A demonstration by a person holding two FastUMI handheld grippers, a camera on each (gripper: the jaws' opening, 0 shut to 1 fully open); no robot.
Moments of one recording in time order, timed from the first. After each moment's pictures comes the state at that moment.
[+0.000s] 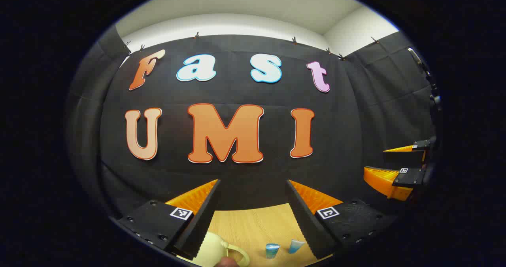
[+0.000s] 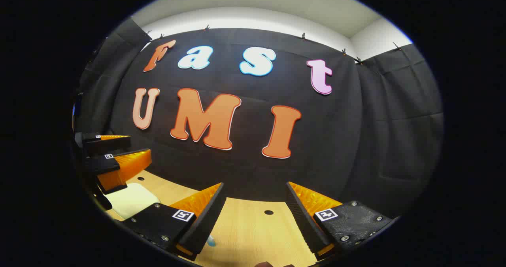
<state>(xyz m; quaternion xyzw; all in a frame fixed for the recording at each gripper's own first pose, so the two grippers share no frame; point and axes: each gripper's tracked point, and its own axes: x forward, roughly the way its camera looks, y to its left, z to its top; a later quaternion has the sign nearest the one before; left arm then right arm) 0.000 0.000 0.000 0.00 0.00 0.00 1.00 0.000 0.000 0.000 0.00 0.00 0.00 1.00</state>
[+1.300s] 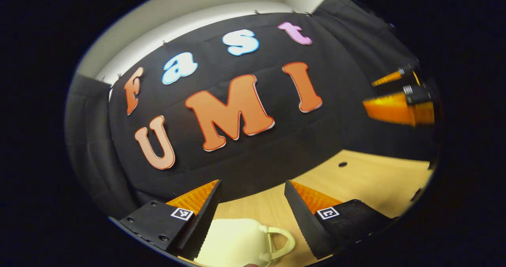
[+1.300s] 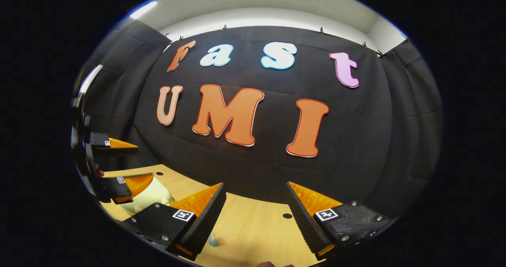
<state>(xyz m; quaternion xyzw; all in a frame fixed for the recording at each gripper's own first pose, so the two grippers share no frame) -0.005 0.013 -0.117 0.23 0.12 0.05 0.96 0.042 -0.004 -0.042 -0.01 -0.01 0.10 0.99</state>
